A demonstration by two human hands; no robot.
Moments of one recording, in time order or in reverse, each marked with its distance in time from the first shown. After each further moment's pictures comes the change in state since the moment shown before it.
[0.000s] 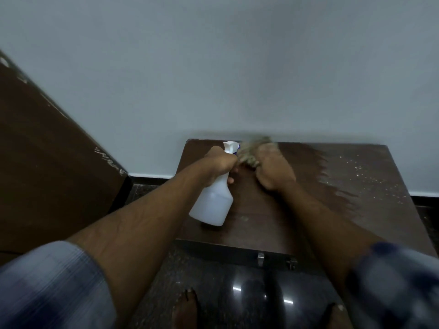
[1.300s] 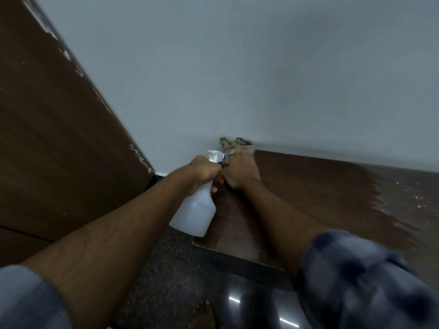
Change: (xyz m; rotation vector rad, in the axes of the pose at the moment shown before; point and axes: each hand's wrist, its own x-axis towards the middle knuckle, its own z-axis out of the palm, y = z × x) left_hand 0.003 -0.069 -0.118 -0.076 0.113 -0.102; right_hand 0.058 -0.171 0.059 -0.062 -0.064 -0.296
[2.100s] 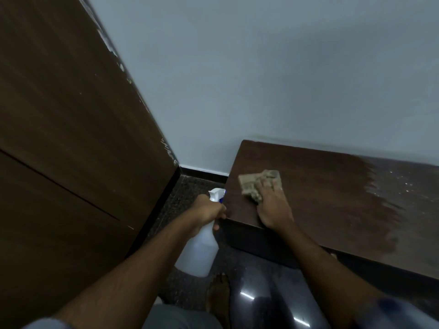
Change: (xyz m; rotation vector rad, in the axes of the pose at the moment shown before) left_hand -0.132 -0.097 0.005 -0.076 0.049 -0.133; right_hand -0.170 0.001 0.006 0.112 -0.103 0.184
